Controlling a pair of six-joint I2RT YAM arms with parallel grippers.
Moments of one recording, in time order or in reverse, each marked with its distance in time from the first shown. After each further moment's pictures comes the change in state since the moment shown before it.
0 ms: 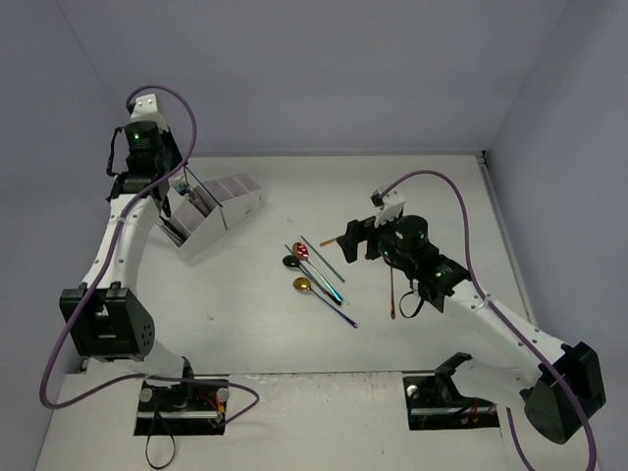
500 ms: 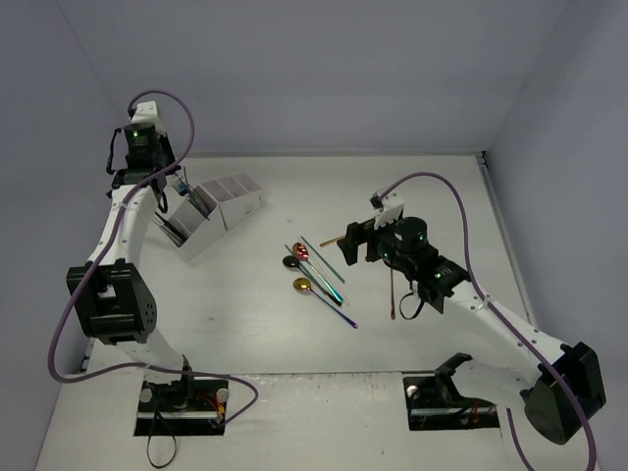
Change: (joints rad) left arm 0.056 0.120 0.036 -0.018 -0.004 0.079; right arm 0.000 0.000 -0.009 -0.008 -0.001 -0.003
